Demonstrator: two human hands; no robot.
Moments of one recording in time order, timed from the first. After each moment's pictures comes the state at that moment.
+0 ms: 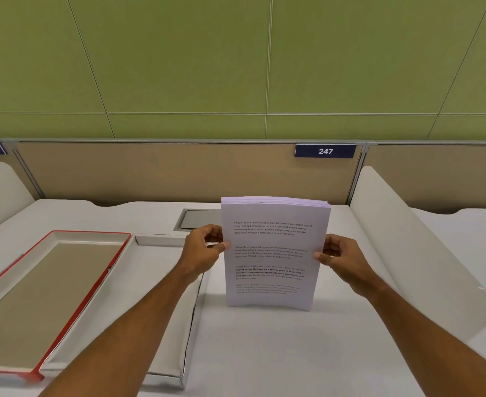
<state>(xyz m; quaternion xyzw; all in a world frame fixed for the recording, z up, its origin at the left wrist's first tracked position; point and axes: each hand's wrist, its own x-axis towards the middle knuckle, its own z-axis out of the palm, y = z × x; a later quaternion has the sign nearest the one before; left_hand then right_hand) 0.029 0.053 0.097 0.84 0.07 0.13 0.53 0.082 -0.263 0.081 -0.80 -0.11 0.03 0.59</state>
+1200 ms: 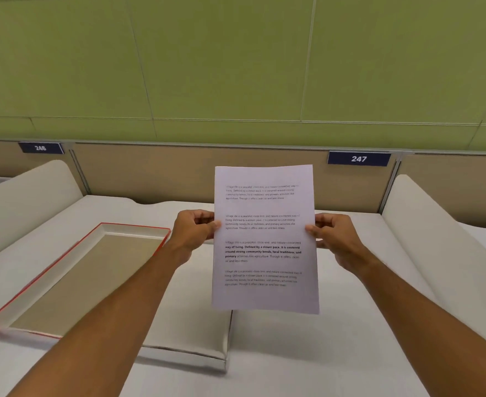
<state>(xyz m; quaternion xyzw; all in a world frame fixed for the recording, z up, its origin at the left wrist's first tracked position) -0.008 0.150 0.141 0.73 0.14 0.15 0.66 0.066 -0.155 0.138 -0.73 -0.12 0.06 0.67</state>
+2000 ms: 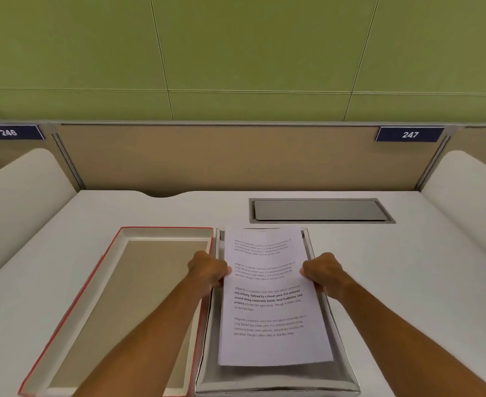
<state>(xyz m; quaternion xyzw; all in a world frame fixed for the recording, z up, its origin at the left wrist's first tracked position) 0.017 0.337 0.031 0.76 0.33 -0.07 0.55 0.056 0.084 0.027 -0.83 0.17 0.16 0.51</state>
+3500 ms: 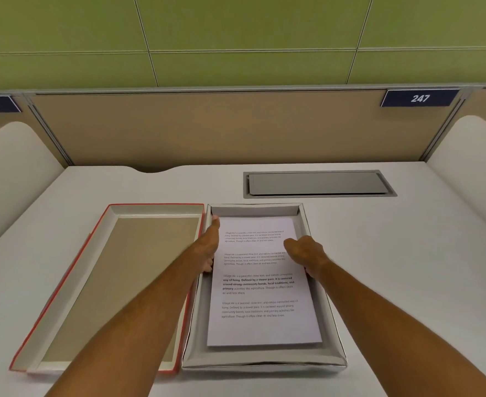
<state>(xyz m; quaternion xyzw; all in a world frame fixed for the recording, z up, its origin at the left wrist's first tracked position) 0.026 0.314 0.037 0.69 0.33 -0.24 0.60 0.046 0.103 0.029 -0.89 0.13 0.19 0.39</state>
